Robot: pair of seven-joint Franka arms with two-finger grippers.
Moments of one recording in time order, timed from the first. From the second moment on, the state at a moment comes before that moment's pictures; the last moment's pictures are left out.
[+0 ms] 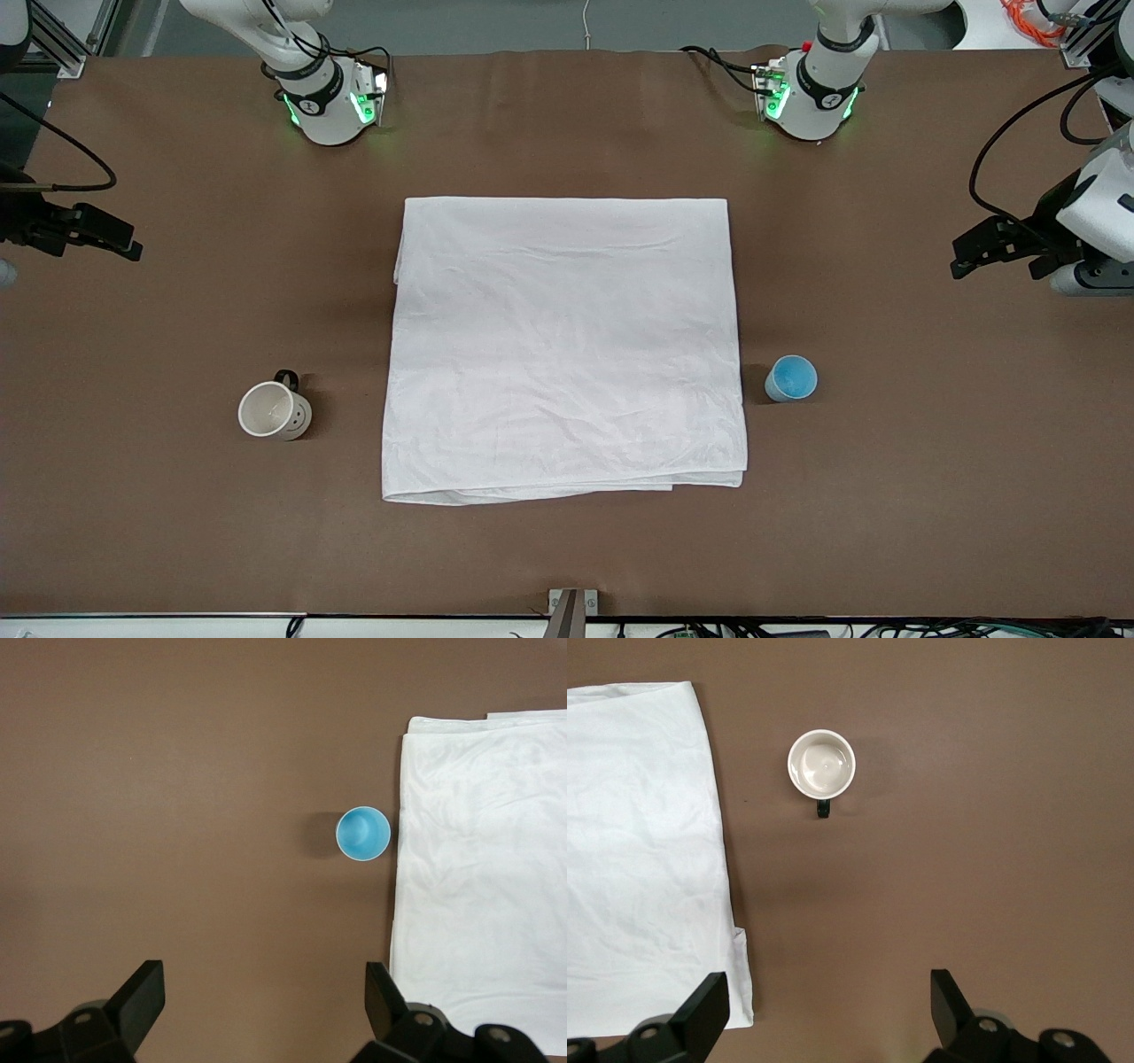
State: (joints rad) left arm -0.06 0.04 0.00 -1.60 -0.01 1.68 -0.03; right arm 0.02 0.06 -0.05 -1.51 0.00 1.50 0.03
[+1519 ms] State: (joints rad) left arm -0.06 0.04 0.00 -1.60 -0.01 1.68 -0.03; right arm 0.12 0.17 -0.05 -2.12 0.03 2.30 0.07
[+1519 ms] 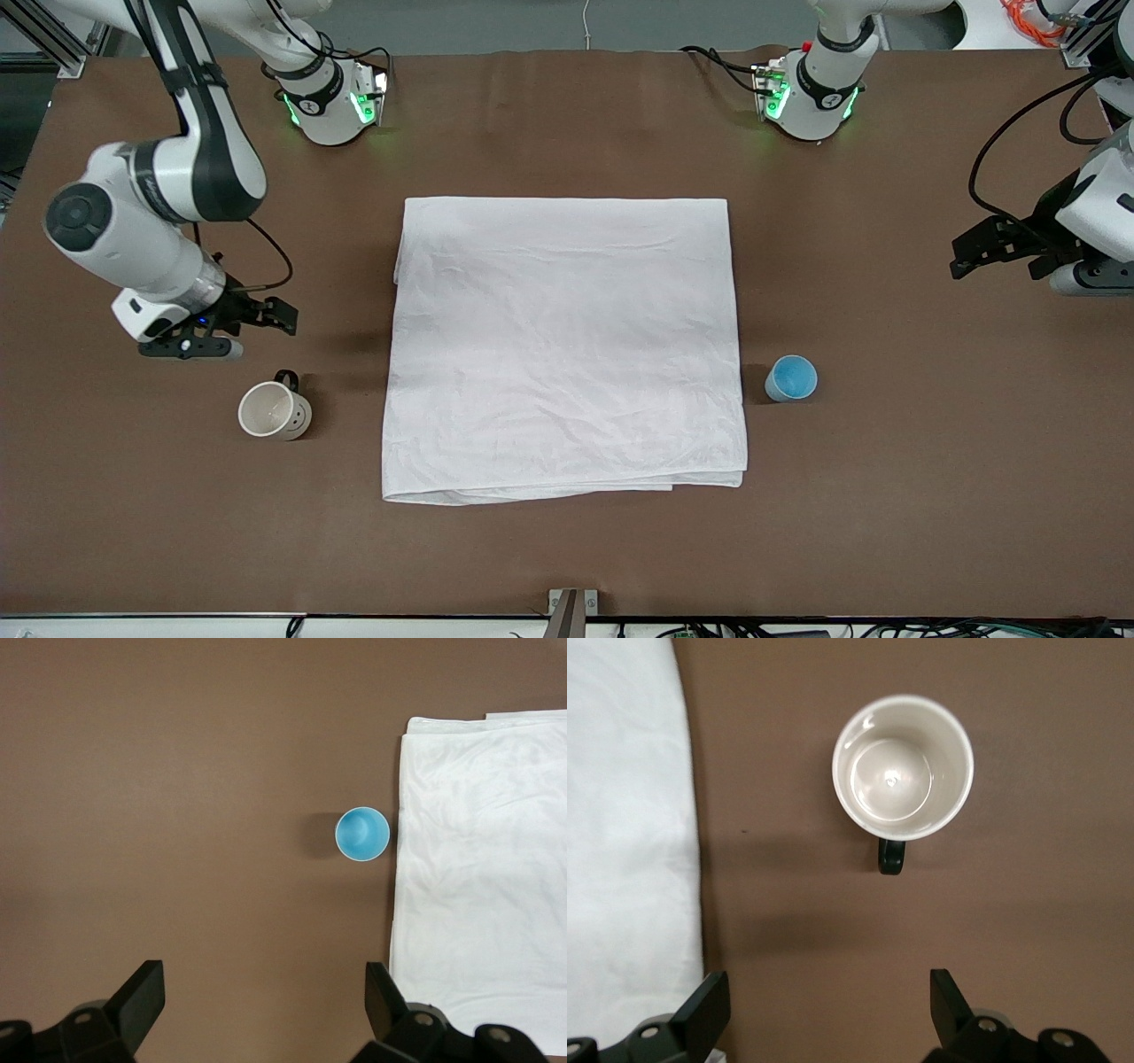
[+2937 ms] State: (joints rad) left arm -0.07 0.15 0.00 -1.60 -0.01 1.68 -0.03; right arm 0.06 0.43 -0.05 -2.08 0.03 2.64 -0.03
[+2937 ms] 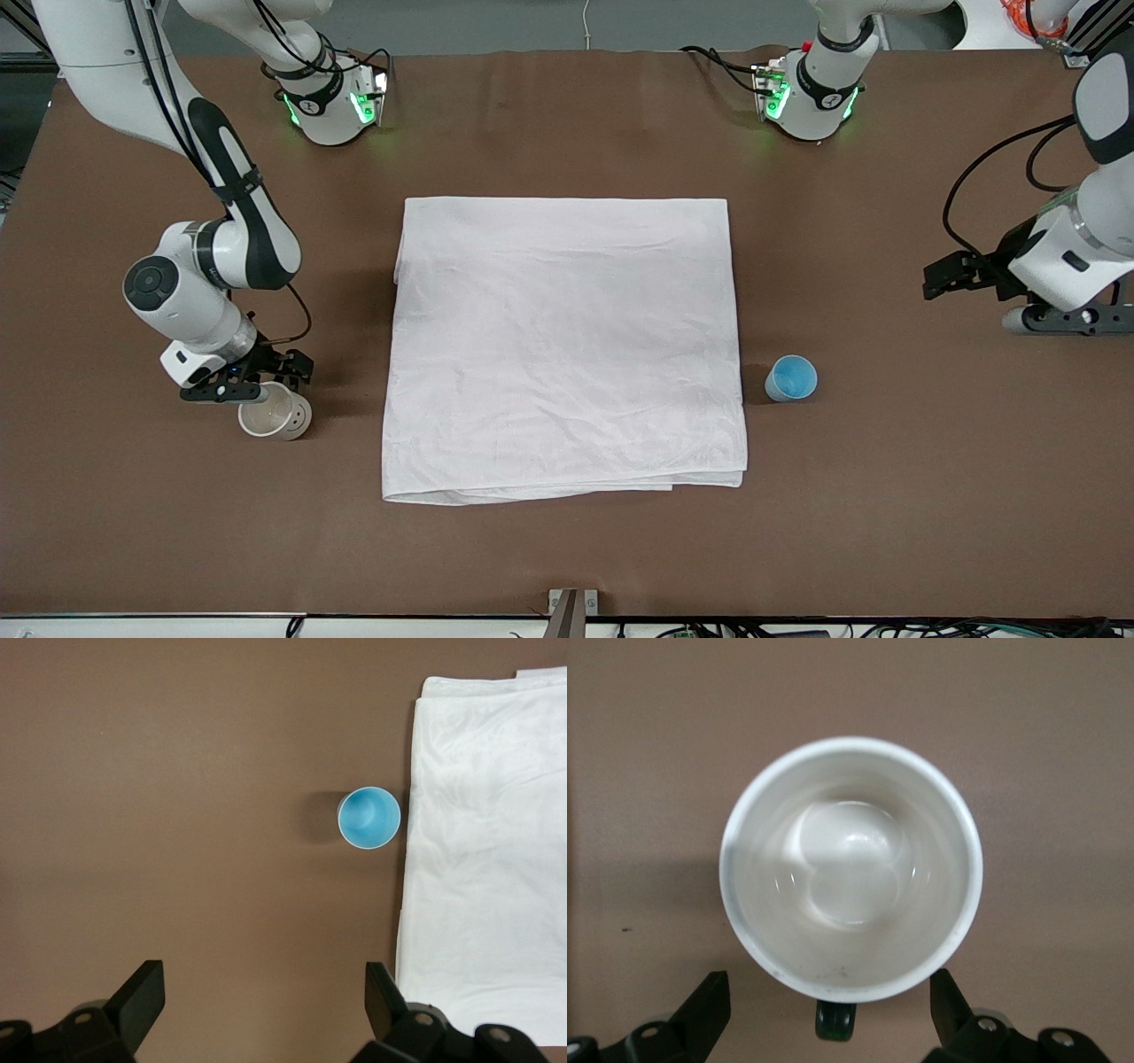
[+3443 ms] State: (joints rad) left arm -0.10 0.26 0.00 -1.60 -0.01 1.70 -0.03; right arm 0.06 0.44 -0.05 -2.07 0.03 2.64 -0.03
